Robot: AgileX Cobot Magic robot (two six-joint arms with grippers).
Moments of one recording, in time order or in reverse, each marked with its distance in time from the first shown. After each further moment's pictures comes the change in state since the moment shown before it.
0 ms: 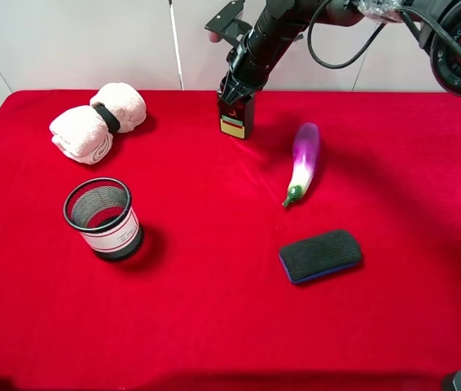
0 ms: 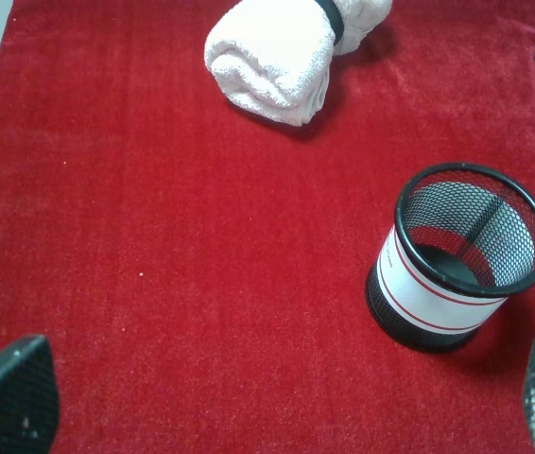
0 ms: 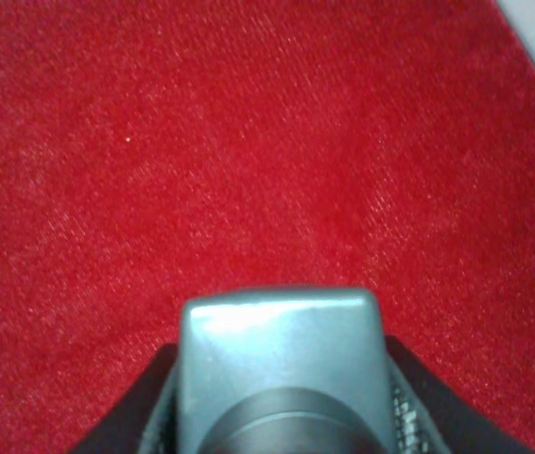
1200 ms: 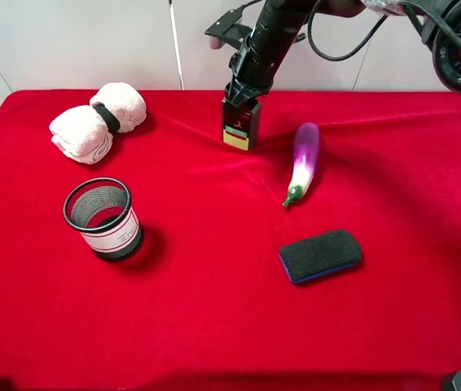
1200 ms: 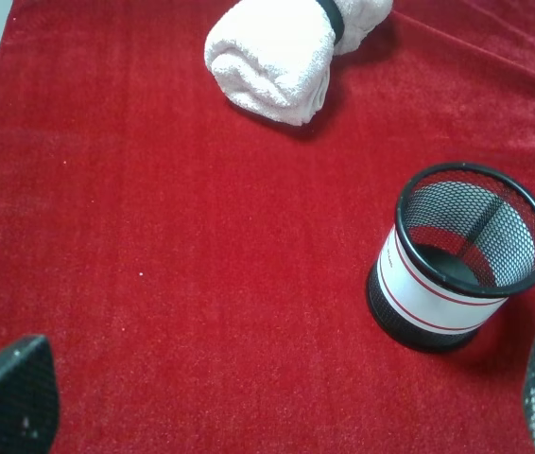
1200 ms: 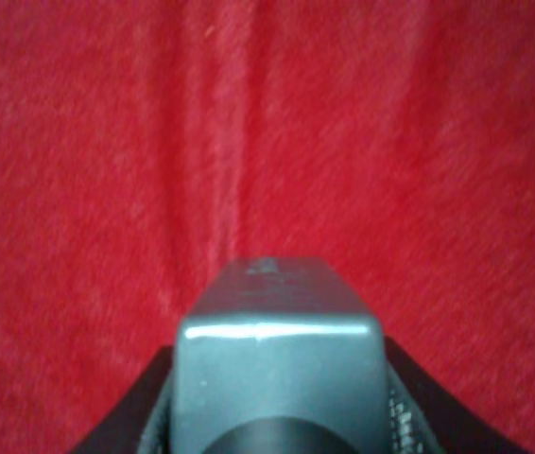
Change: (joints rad) left arm 0.000 0.000 0.000 0.000 0.000 0.000; right arm 0.000 -0.032 -0.037 -0.014 0.216 0.000
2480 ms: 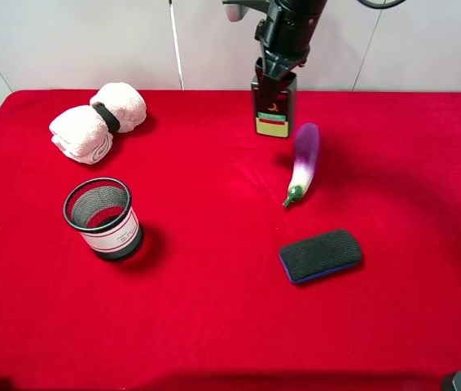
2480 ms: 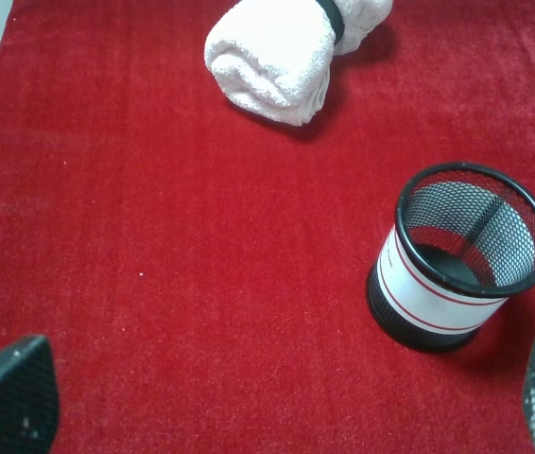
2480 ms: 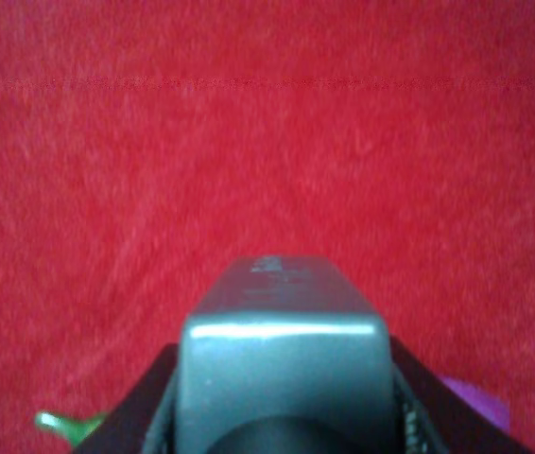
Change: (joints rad) left arm 0.000 0.000 0.000 0.000 0.000 0.000; right arm -0.002 -0.221 0.110 -0.126 0.208 -0.054
